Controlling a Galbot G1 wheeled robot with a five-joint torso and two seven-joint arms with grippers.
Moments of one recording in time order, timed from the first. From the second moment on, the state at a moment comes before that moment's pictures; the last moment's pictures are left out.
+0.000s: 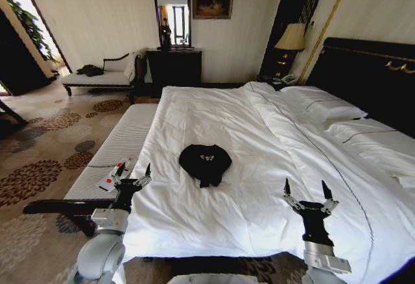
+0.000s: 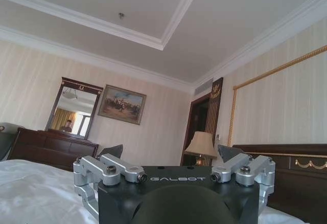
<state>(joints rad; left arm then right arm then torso) 1.63 -1.20 -0.60 -2.27 -0.31 0.01 -0.16 -1.87 1.43 0.77 2.19 0.01 0.49 0.19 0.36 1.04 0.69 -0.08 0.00</state>
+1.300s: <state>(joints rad) 1.85 -1.35 -0.70 -2.37 -0.38 -0.11 -0.11 -1.74 1.31 0.64 2.11 0.02 0.54 0.24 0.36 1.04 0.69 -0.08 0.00</state>
